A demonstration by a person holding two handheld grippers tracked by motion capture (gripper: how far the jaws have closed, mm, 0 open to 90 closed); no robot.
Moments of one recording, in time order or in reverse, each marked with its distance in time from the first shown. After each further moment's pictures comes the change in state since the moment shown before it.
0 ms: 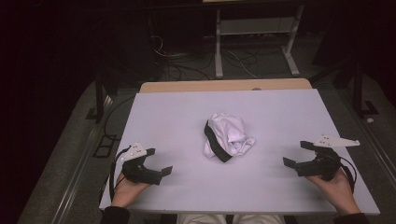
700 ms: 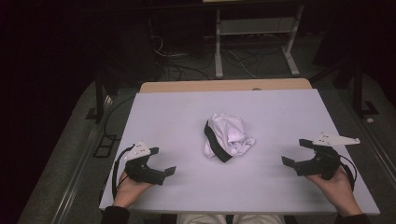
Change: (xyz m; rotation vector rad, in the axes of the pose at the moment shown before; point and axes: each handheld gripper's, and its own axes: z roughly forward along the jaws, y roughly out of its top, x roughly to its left) left arm -0.008 0.011 0.004 0.013 -0.018 0.028; right arm 0.009 0.013 -0.004 -0.002 0.004 -0.029
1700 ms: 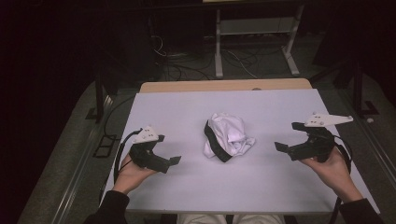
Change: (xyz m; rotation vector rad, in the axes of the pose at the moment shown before) left arm 0.000 0.054 0.005 0.064 -0.038 0.085; right arm 0.009 0.063 0.005 0.015 0.034 -0.090
